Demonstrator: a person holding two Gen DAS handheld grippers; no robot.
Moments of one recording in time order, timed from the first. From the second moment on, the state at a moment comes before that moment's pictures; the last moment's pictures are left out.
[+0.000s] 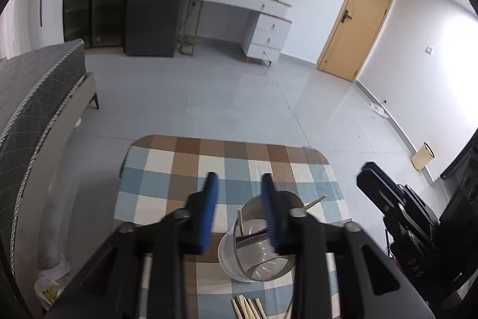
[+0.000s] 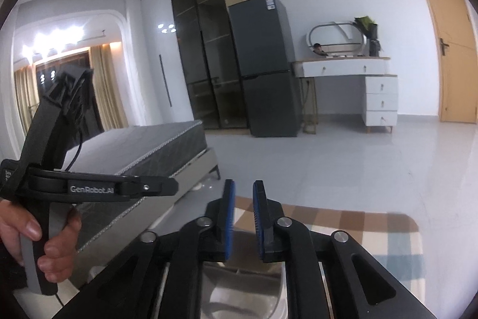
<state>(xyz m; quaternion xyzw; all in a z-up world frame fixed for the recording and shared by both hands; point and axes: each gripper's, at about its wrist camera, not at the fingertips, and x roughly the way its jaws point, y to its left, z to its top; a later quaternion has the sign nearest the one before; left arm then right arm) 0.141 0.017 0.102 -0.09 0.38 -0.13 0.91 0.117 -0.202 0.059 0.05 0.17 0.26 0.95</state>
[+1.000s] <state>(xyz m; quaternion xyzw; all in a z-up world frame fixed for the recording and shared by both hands) -0.015 0.021 0.116 -0.09 0.25 -0.06 0.96 -0.054 -0.237 0.098 0.07 0.09 0.17 0.98</state>
